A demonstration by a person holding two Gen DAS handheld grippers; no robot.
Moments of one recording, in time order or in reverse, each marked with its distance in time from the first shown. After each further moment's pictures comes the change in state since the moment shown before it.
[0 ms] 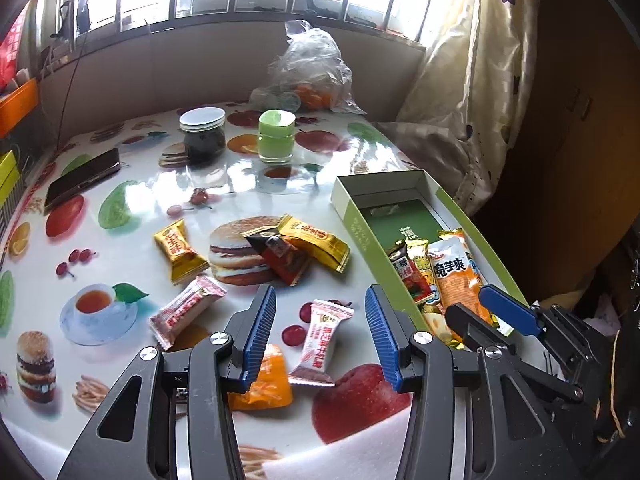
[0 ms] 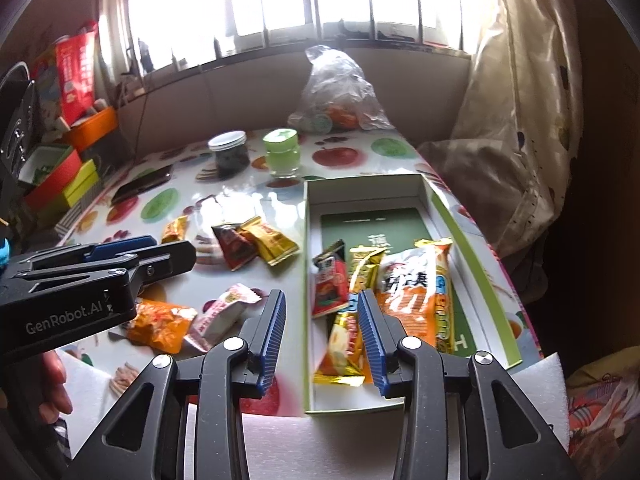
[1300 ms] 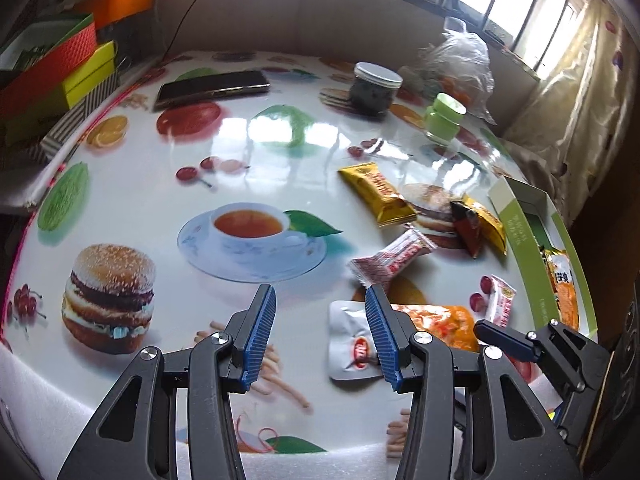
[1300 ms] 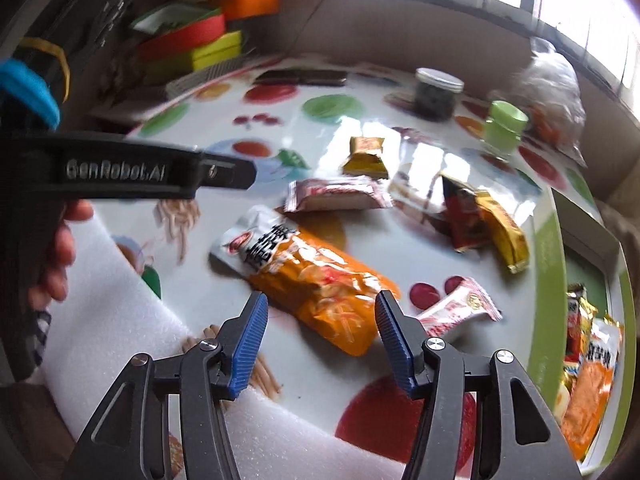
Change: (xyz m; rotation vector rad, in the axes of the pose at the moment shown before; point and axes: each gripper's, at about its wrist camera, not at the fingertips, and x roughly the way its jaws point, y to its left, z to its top) left arm -0.007 0.141 -0.047 -0.276 0.072 0.172; right arm 0.067 0.142 -0.026 -0.480 0.203 0.319
